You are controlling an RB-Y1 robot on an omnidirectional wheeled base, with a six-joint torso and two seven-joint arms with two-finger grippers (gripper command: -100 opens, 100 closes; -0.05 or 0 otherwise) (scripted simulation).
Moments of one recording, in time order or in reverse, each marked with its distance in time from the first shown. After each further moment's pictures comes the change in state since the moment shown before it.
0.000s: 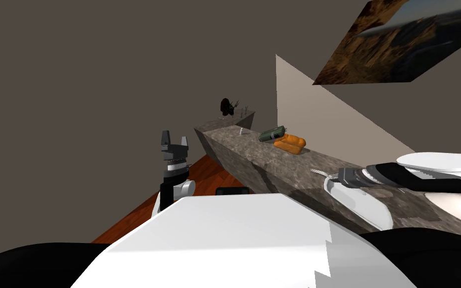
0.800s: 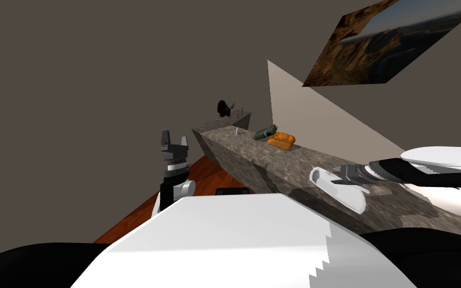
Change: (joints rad) left arm 0.000 0.000 0.000 0.000 0.000 0.000 0.000; right arm -0.007 -0.031 -0.015 0.024 -0.008 -0.029 -0.008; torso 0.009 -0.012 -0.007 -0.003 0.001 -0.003
